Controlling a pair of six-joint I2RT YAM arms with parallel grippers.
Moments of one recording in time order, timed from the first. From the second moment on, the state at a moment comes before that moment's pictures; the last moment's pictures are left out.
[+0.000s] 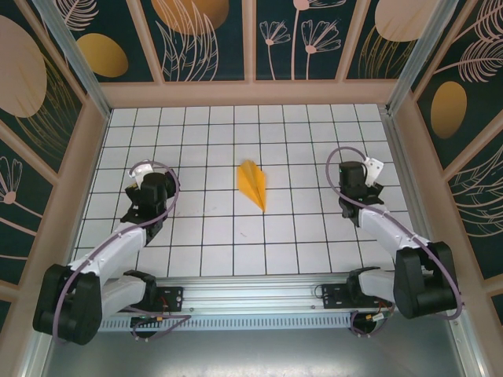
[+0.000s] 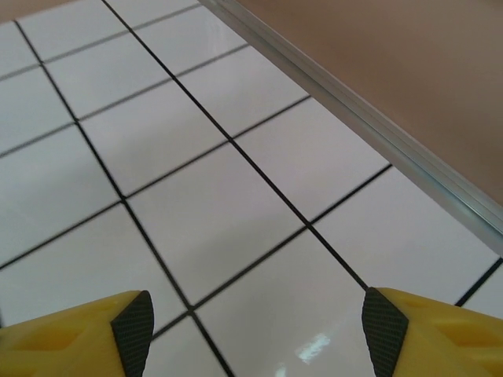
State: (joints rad) left arm -0.26 1.12 0.47 0.12 -0.55 -0.43; right arm 0.19 1.22 0.54 -0.03 0.65 0.47
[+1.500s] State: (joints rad) left arm -0.04 1.54 0.19 1.28 -0.35 -0.09; right arm -0.01 1.54 0.22 1.14 0.10 0.12
